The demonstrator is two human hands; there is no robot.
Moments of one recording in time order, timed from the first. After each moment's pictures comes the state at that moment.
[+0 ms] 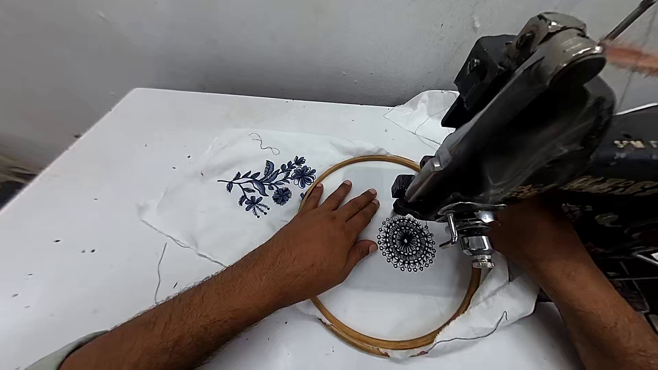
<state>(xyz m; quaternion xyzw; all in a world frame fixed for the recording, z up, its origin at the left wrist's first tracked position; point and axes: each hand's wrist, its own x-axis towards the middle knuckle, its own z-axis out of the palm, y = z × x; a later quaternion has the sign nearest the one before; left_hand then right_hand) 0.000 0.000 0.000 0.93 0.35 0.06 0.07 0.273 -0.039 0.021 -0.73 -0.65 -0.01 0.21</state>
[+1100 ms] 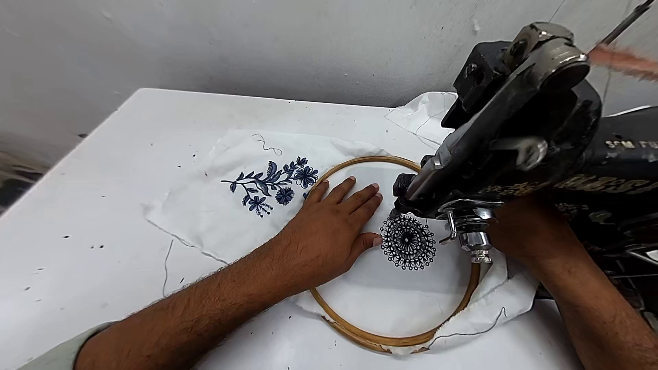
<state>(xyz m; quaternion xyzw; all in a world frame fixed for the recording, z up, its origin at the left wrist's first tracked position) 0.004 0.005 -0.003 0.93 0.35 0.08 0.06 0.277 -0.036 0.020 -0.72 -0.66 0.00 0.21</state>
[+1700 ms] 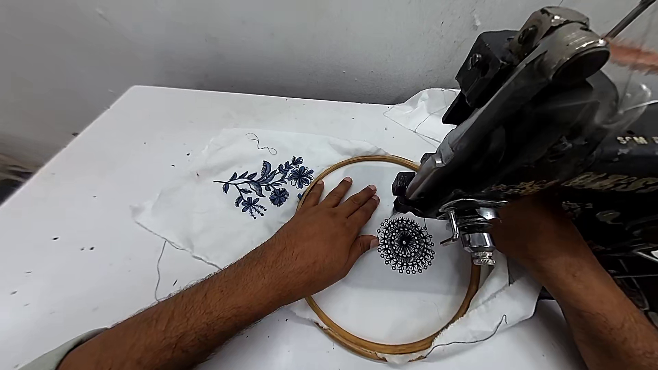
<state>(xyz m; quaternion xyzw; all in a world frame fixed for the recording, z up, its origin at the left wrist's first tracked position) 0.003 0.000 -0.001 0.93 0.36 0.06 0.07 0.272 -0.038 0.024 -0.74 -0.64 0.00 0.19</state>
